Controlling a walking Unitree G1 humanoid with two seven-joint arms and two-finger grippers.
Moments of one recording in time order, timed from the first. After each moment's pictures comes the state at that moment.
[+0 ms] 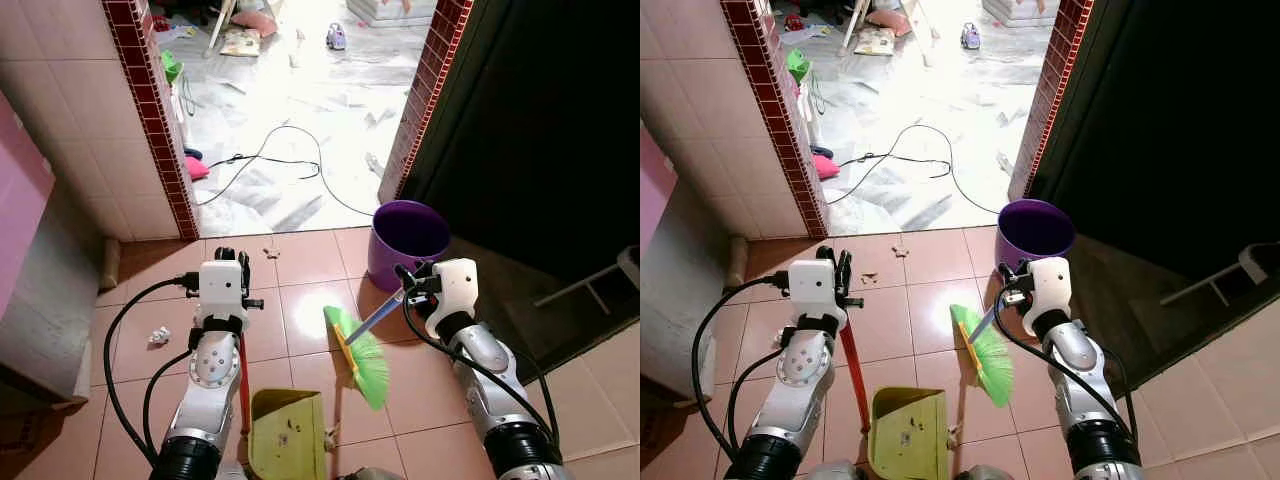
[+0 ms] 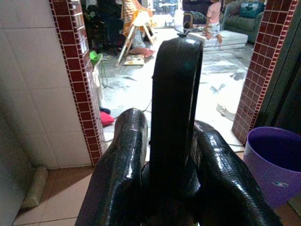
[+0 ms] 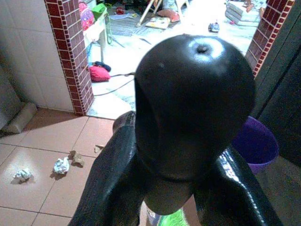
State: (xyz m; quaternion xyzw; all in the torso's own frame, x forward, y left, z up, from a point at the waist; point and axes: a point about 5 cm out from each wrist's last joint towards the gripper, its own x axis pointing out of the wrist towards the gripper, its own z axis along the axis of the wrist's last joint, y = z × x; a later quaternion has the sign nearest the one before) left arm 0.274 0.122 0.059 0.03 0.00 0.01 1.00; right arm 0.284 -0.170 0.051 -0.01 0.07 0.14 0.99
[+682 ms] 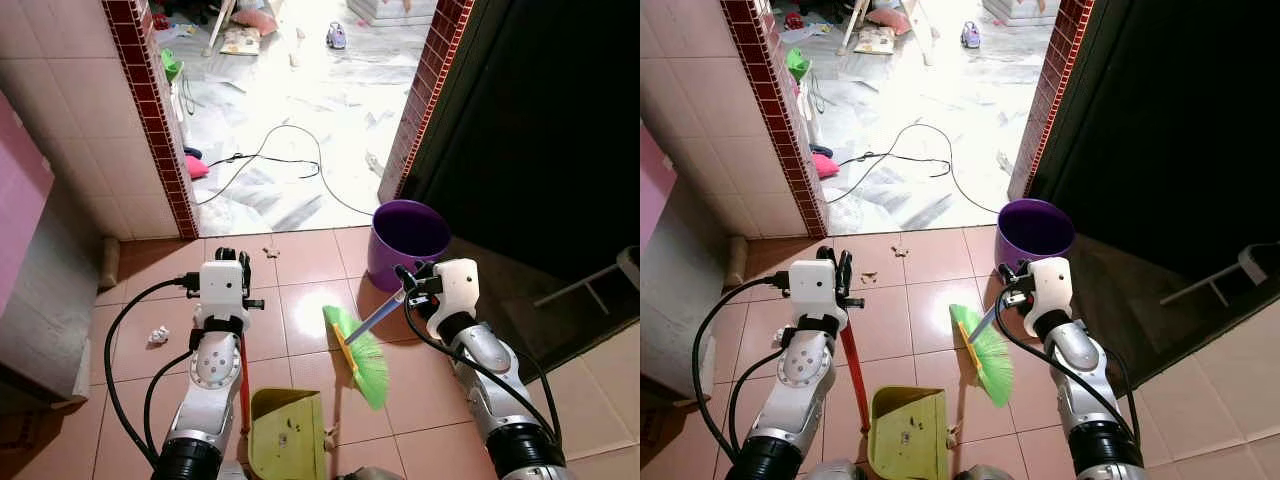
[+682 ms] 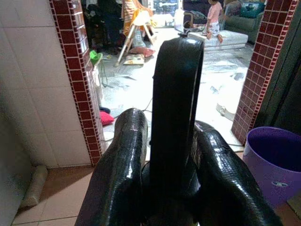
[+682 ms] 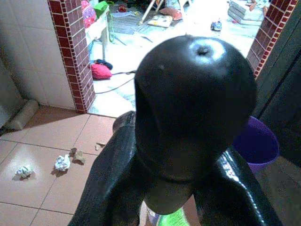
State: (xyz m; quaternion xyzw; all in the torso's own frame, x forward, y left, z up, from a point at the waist) left arm 0.273 0.121 0.060 0.03 0.00 0.01 1.00; right arm 0.283 -0.172 0.052 -0.02 0.07 0.15 0.99
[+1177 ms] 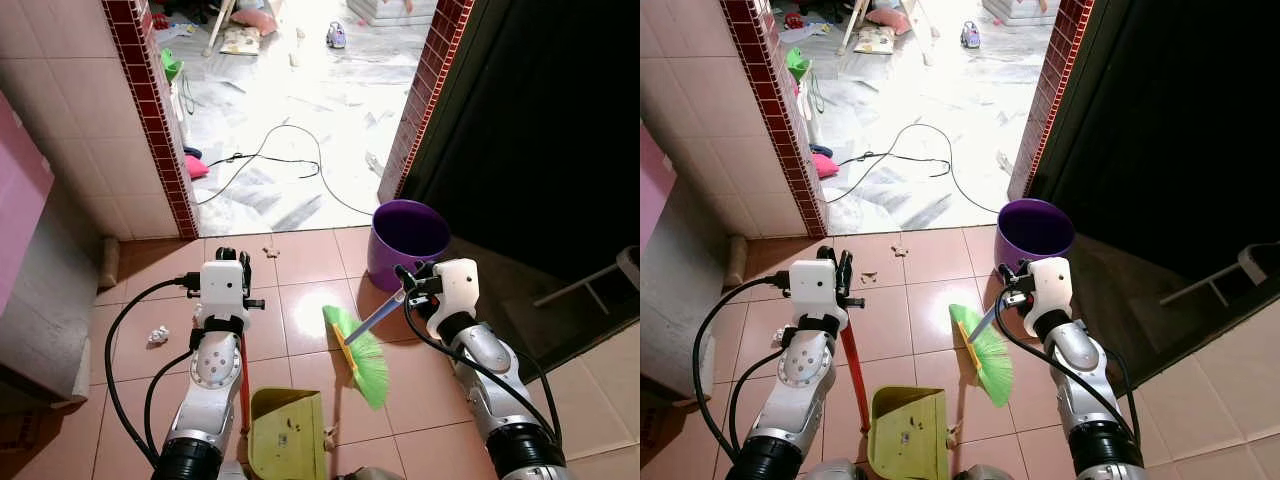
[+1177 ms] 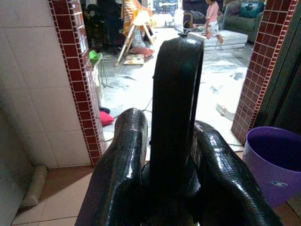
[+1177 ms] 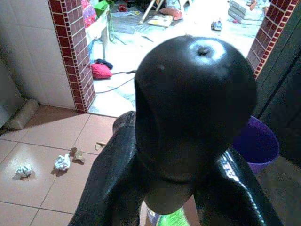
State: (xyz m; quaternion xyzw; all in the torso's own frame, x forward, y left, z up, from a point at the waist) left arm 0.273 0.120 0.060 0.03 0.00 0.01 1.00; right arm 0.283 -0.172 0.052 -0.02 0.07 0.15 0.99
